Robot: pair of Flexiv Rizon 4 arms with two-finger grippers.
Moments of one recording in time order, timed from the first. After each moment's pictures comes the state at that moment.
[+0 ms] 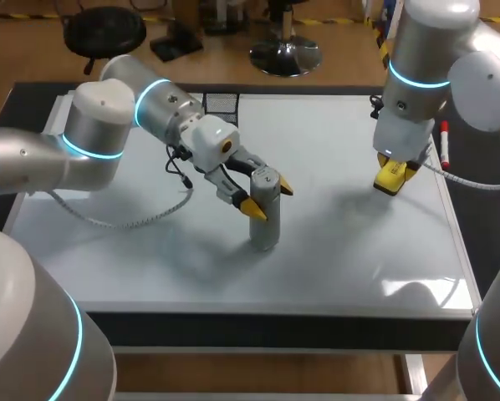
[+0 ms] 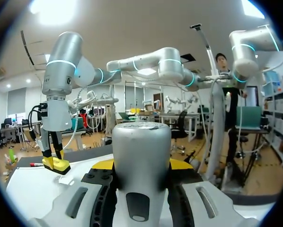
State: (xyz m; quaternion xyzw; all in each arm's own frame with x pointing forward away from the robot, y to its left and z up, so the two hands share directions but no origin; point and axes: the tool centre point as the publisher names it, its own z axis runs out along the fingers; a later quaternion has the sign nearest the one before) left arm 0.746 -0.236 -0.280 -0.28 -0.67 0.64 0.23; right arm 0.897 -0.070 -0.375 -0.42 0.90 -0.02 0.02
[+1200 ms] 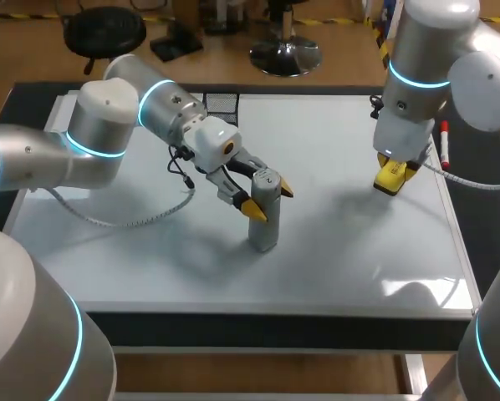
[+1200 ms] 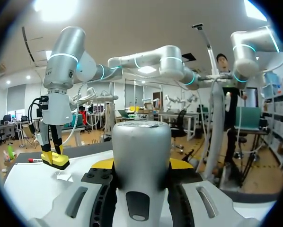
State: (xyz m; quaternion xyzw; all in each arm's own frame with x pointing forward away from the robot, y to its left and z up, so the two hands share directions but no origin) left arm 0.751 -0.237 -0.291 -0.28 -0.68 0.64 0.24; right arm 0.897 -0.070 -0.375 -0.42 0.90 -0.02 0.02
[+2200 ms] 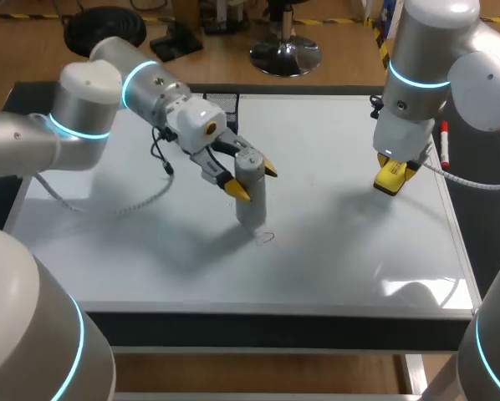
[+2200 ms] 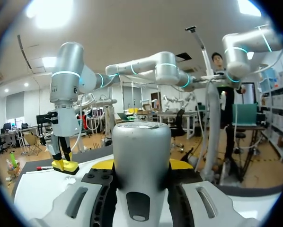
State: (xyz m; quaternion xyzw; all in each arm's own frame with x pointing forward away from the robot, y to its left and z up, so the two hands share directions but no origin) left arm 0.781 -0.204 -0.261 -0.30 -0.67 0.64 0.22; right arm 0.897 -0.070 -0.376 -0.42 0.90 -0.02 0.02
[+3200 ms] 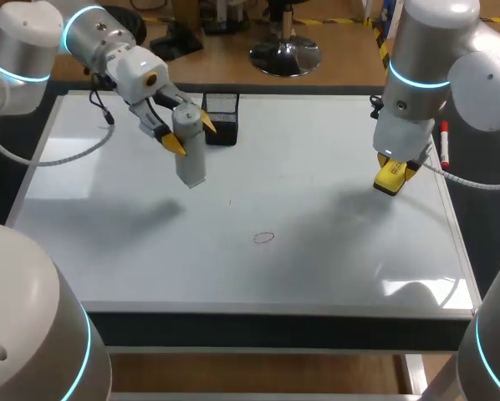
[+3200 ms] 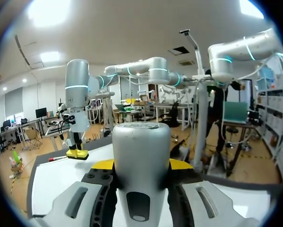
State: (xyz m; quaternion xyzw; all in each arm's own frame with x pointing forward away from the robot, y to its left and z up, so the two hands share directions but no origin) left arm 0.847 -0.098 -0.227 -0.32 -0.70 0.60 0.22; right arm 0.897 -0.070 -0.376 -0.42 0.90 -0.02 0.02
